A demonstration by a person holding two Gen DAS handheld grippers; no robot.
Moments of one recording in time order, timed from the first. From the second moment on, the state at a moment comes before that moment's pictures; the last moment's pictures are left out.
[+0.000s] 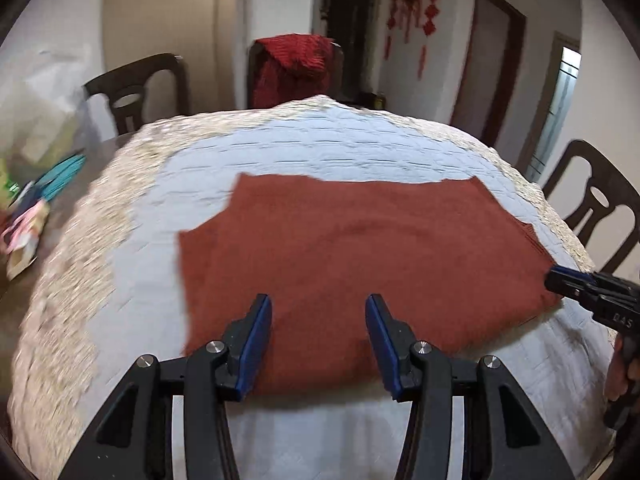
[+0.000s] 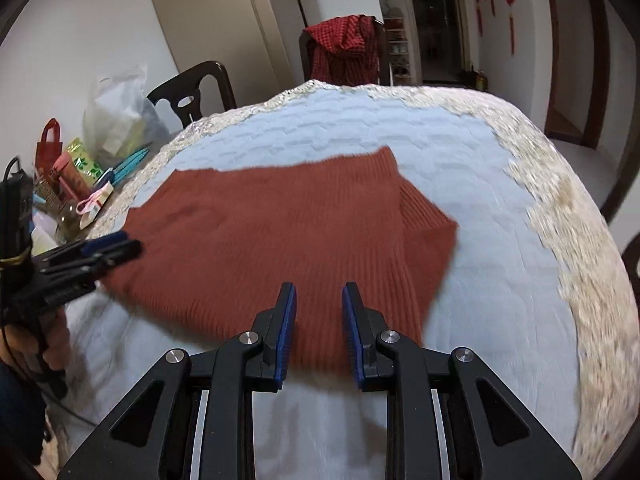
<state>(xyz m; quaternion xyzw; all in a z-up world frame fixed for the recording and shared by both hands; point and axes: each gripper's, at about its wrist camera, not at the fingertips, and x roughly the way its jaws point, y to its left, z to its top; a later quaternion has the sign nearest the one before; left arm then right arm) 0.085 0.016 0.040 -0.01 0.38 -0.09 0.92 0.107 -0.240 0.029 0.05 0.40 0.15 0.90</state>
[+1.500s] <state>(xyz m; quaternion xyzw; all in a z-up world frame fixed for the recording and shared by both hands) 0.044 0.076 0.019 -0.14 0.40 -0.06 0.90 0.076 -0.297 0.012 0.19 0.43 0.15 0.87</state>
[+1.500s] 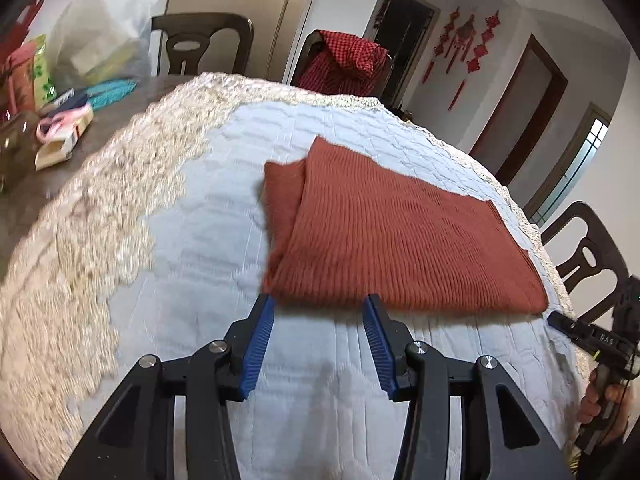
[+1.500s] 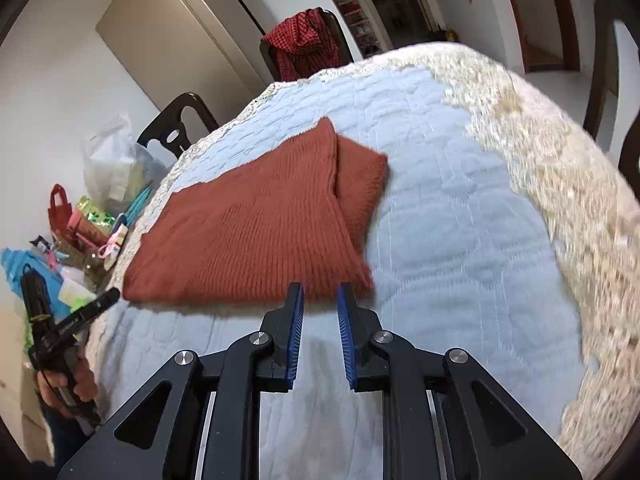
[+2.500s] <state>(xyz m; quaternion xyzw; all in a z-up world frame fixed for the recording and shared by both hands) 0.088 0.091 -0.004 -0.27 0.40 -0.03 0.88 0.105 -0.318 -0.015 0.38 0.40 0.14 0.82</state>
